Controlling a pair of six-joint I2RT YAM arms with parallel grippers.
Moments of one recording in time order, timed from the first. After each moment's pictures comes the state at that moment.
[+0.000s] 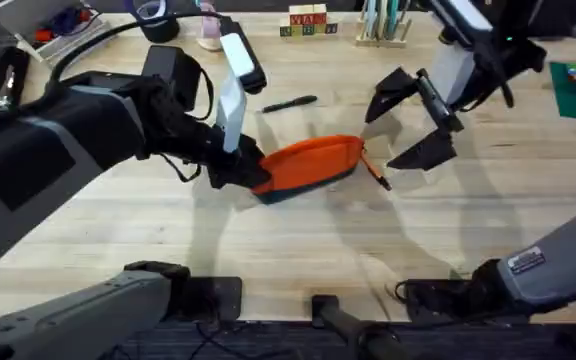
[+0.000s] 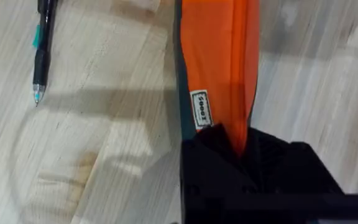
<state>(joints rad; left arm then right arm) -0.12 1.32 0.77 -0.82 0.67 0.94 0.01 1.88 1.37 -1.37 -0.77 -1.89</state>
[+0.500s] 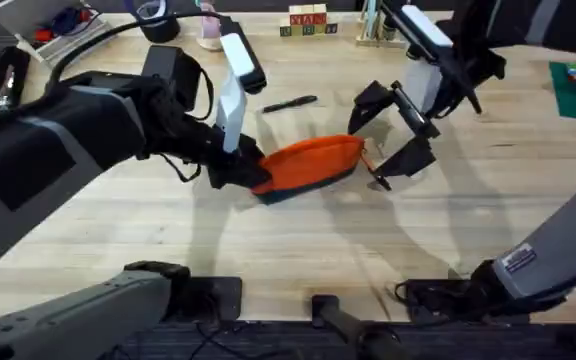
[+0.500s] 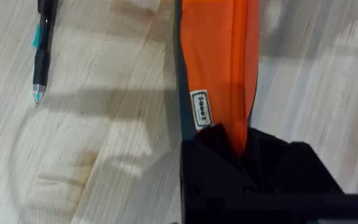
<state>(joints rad) -0.12 1.32 0.77 -0.82 0.67 0.94 0.09 1.96 1.37 -1.34 -0.77 -1.89</state>
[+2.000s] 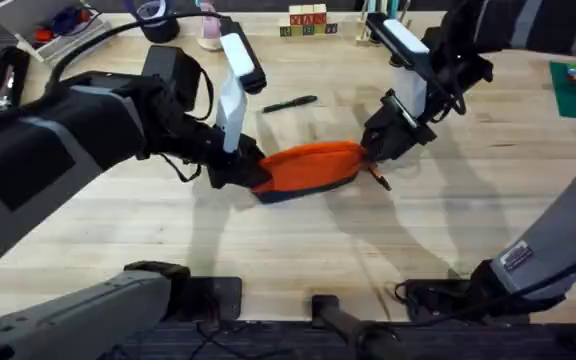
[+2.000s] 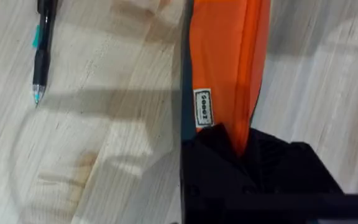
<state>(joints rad) -0.12 1.32 0.77 -0.82 0.67 0.94 0.10 2.00 1.37 -1.30 -0.70 -1.80</state>
